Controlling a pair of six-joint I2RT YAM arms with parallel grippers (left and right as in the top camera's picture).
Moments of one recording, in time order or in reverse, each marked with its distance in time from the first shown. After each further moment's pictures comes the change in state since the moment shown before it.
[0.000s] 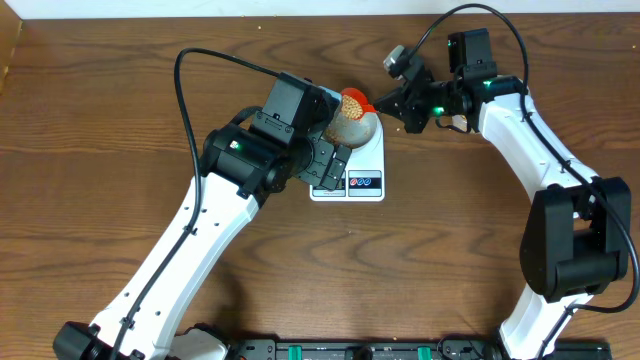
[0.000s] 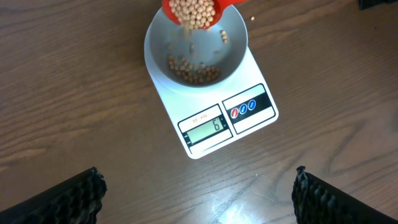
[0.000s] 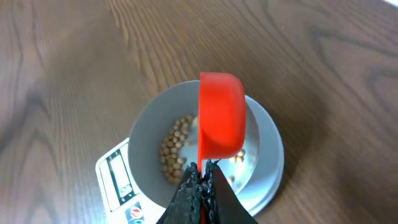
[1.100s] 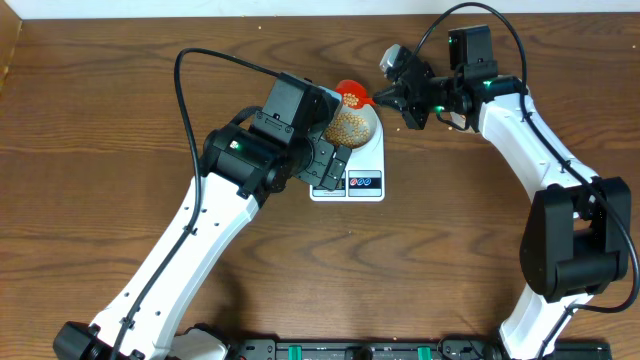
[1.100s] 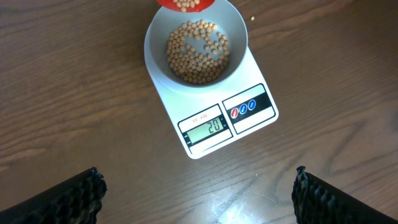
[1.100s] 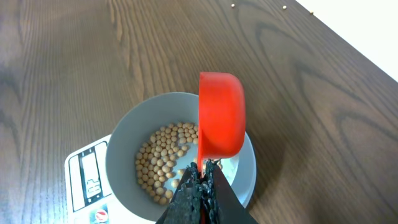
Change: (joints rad) left arm 0.000 0.000 0.000 0.000 0.000 0.000; right arm 0.000 0.000 0.000 0.064 0.003 -0.154
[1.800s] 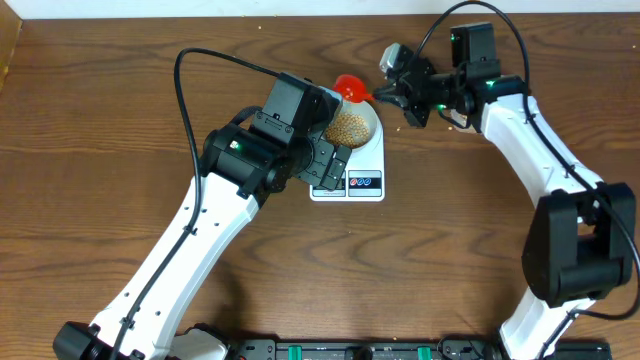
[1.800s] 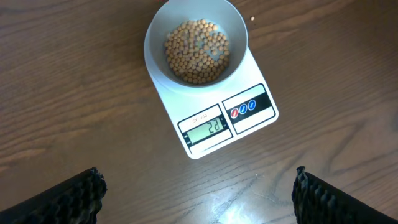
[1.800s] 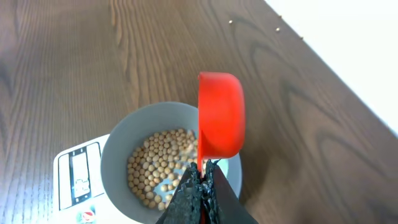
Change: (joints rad) left arm 0.000 0.000 0.000 0.000 0.000 0.000; right arm 0.000 -0.035 0.000 0.018 0.000 -0.064
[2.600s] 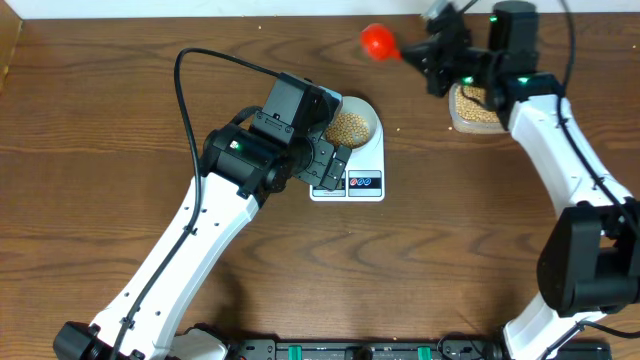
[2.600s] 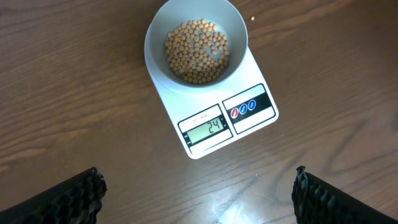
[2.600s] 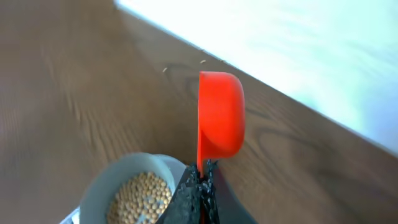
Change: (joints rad) left arm 0.000 0.000 0.000 0.000 0.000 0.000; right arm -0.122 -0.056 -0.002 0.225 0.036 0.527
